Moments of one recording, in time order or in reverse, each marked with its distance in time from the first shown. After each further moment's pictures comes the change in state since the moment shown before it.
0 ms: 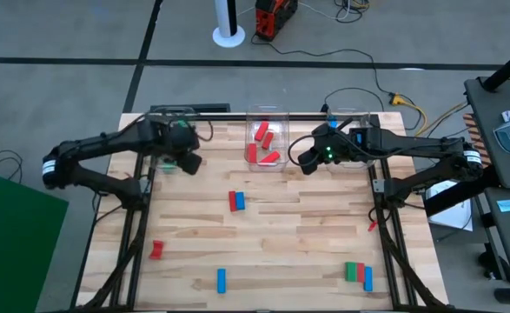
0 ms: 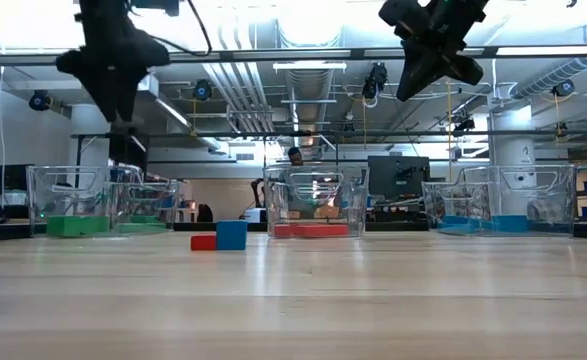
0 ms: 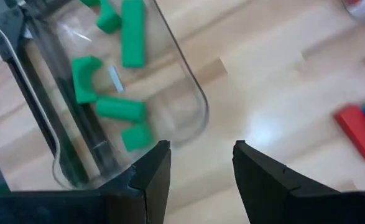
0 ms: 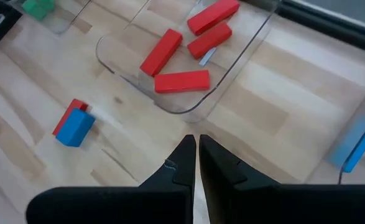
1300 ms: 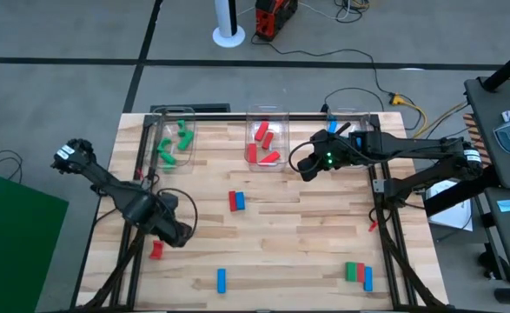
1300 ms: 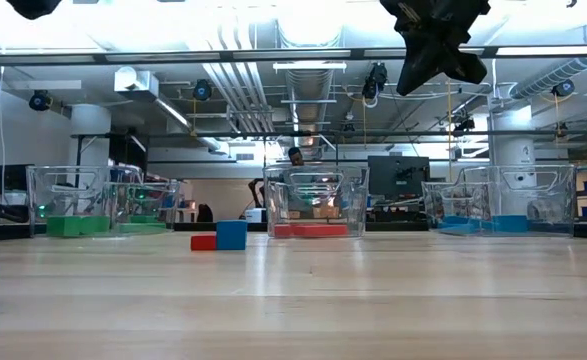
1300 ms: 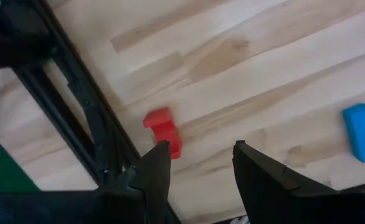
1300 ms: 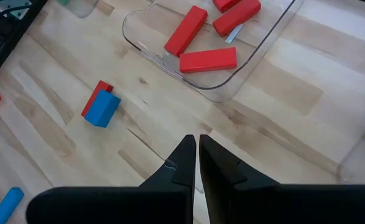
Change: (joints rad) left arm -0.883 0.147 0.043 -0.065 0.376 -0.979; right arm 0.052 0.000 0.000 0.001 -0.071 0.078
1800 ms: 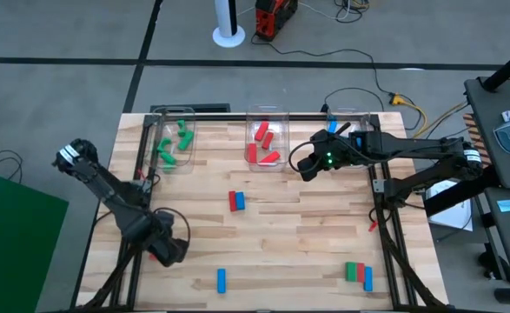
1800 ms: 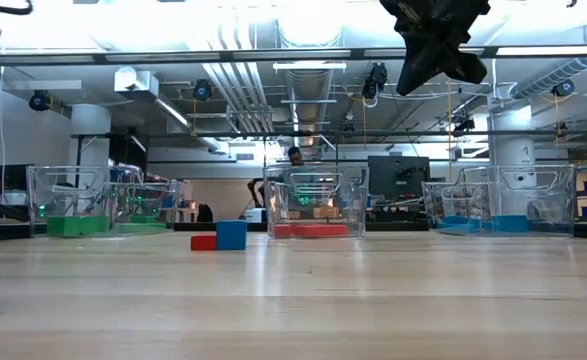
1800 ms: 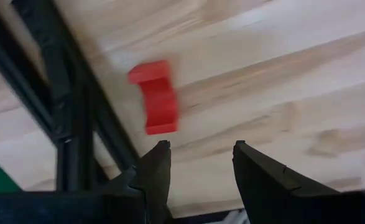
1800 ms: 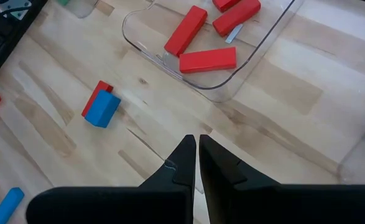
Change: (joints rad) left arm -0.170 0.010 -0.209 0.274 0.109 -0.271; right arm 0.000 0.000 0.000 0.000 0.000 0.003
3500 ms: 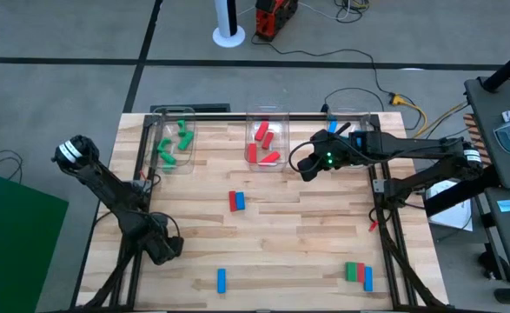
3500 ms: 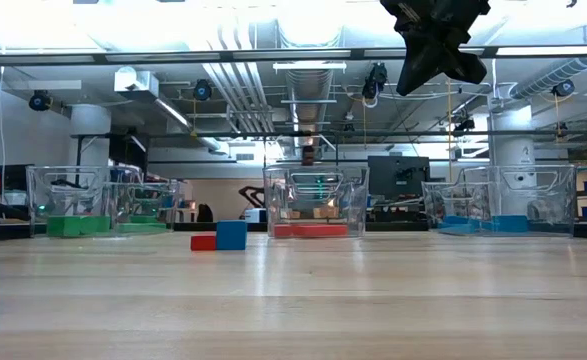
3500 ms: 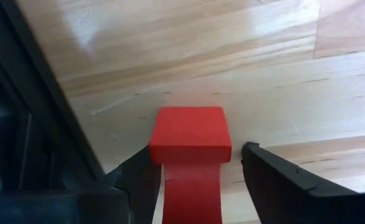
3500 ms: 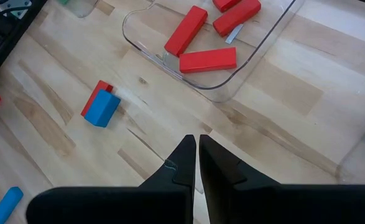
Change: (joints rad) left arm -0.093 -0.044 -0.455 0.482 -0.002 -0.248; right arm 0.000 0.000 0.000 0.000 0.000 -0.006
